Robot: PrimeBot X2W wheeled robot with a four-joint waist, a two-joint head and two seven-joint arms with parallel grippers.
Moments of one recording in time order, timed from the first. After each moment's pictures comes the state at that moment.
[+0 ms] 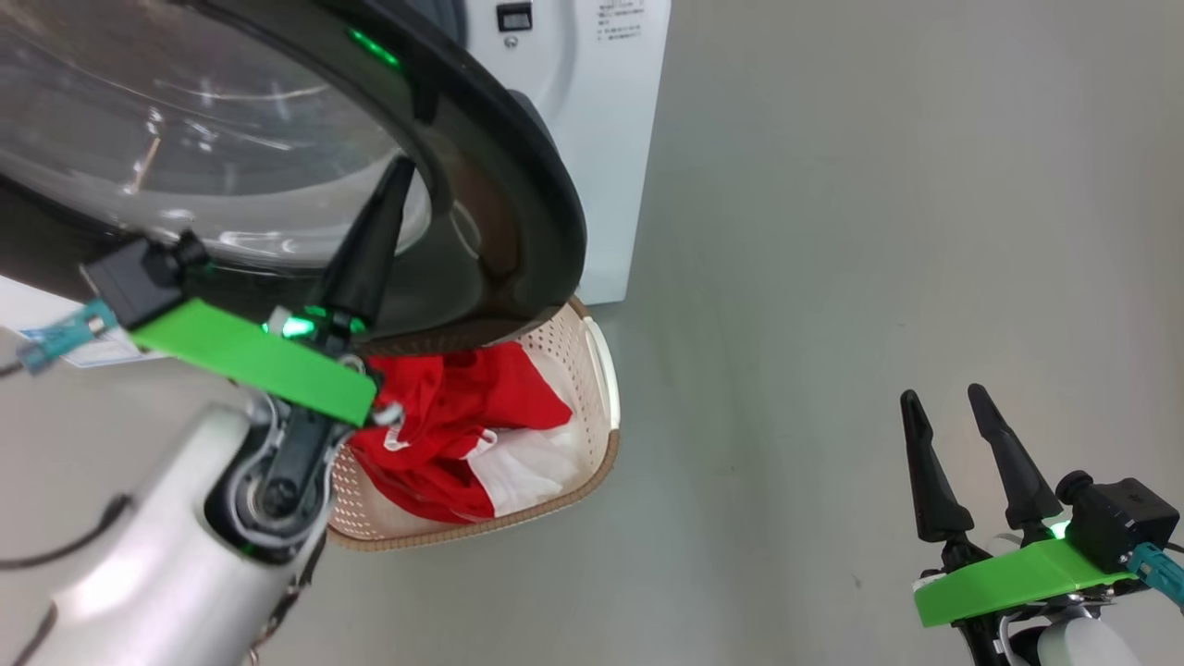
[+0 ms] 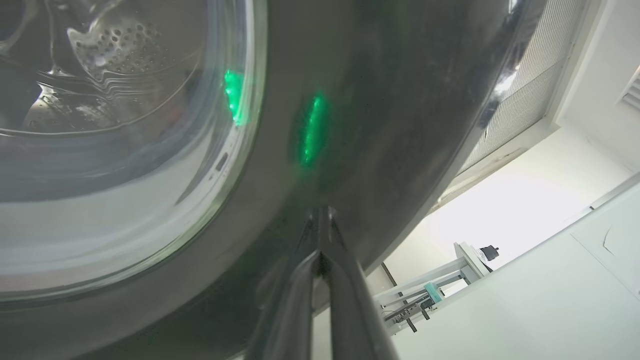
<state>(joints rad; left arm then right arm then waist) -0.76 0.37 -0.60 0.25 -1.48 -0.13 -0.24 -0.06 -0.05 -0.01 0.18 0.38 0.12 -0.26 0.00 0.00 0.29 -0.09</state>
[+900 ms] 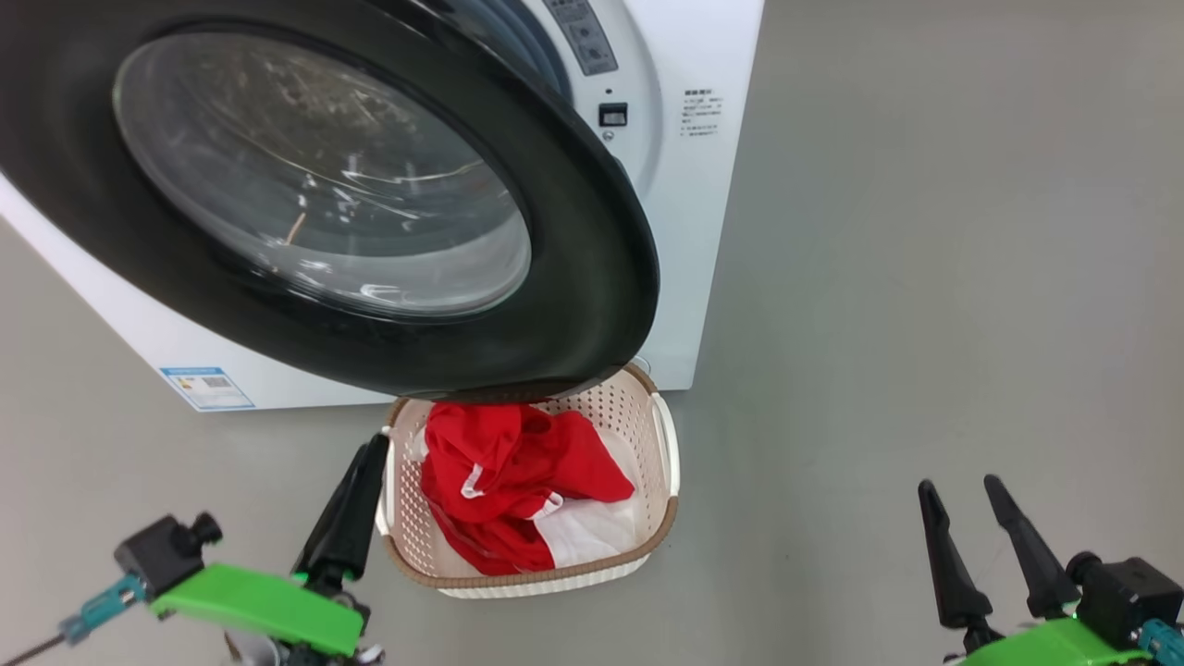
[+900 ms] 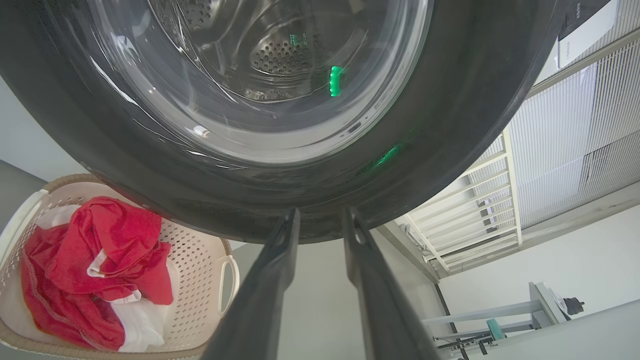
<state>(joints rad) -0.28 0.33 -0.45 0.26 -1.39 -0.13 -0.25 0.07 -0.08 -0.02 0.19 0.38 0.12 -0.26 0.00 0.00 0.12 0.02</state>
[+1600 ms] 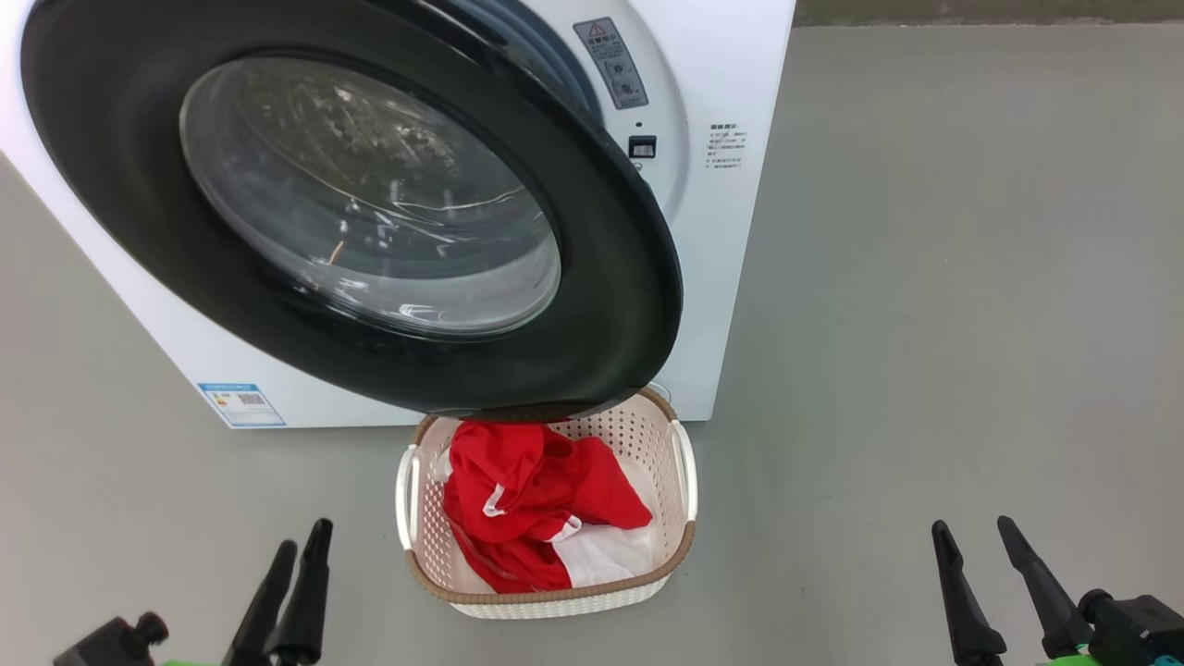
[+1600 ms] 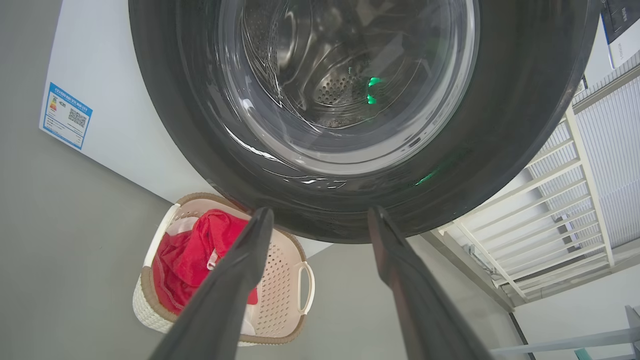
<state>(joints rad) -0.09 0.31 -0.28 0.28 -1.18 -0.13 -0.25 0.14 -0.09 -0.03 0.19 0.38 0.12 -0.26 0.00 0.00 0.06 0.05</state>
